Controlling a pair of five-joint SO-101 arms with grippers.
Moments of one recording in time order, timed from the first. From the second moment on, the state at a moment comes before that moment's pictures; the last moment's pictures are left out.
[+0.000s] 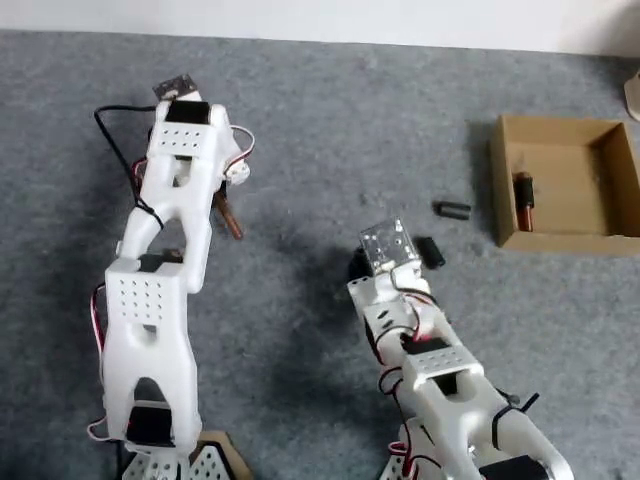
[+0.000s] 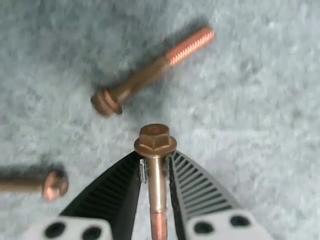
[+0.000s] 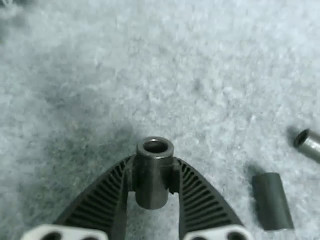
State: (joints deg) left arm -1.4 43.4 -40.8 89.2 38.5; right arm -17.8 -32.5 86.0 -14.8 13.8
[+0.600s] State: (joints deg) left arm 7.0 32.4 -37.2 99.5 38.4; right arm -18.5 -32.8 93.0 -30.7 13.8
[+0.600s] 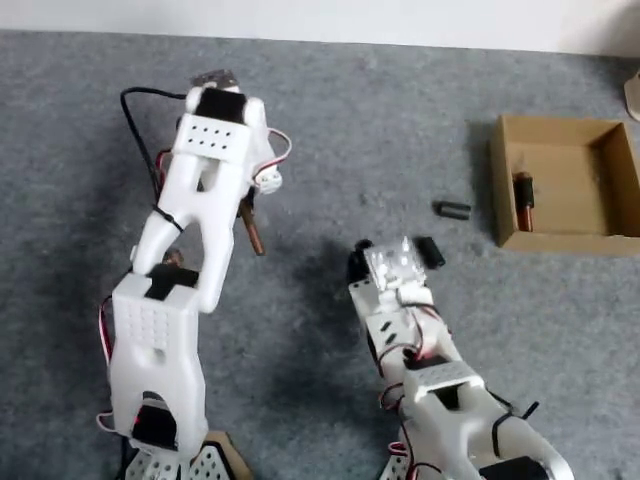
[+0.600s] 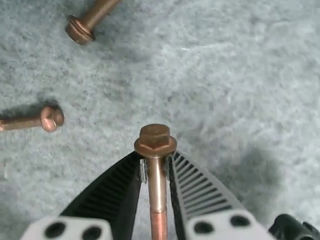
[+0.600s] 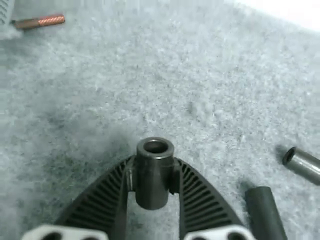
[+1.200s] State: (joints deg) left arm 8.9 18.0 -29.2 97.3 36.2; right arm -25.6 -33.1 95.3 -48.4 13.8
